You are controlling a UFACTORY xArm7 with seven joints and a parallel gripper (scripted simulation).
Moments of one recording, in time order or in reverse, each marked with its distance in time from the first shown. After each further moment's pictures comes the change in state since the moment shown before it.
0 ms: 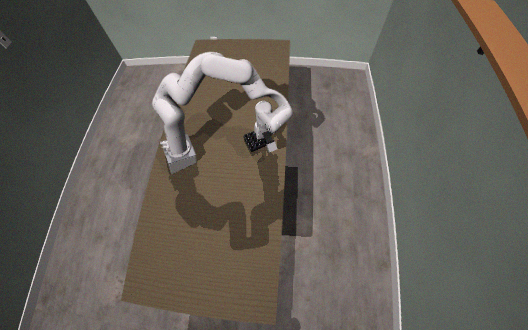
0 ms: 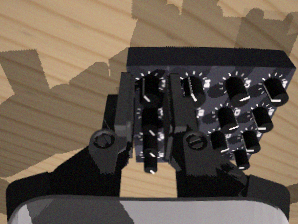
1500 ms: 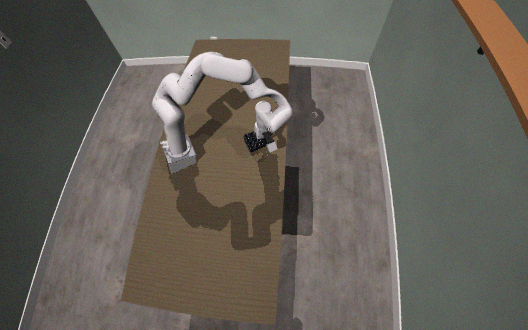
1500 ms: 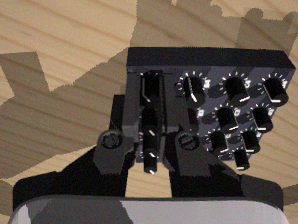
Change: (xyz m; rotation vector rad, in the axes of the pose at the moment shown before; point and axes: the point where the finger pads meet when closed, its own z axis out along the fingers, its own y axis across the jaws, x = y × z) arm 0.000 0.000 0.000 0.000 0.000 -0.002
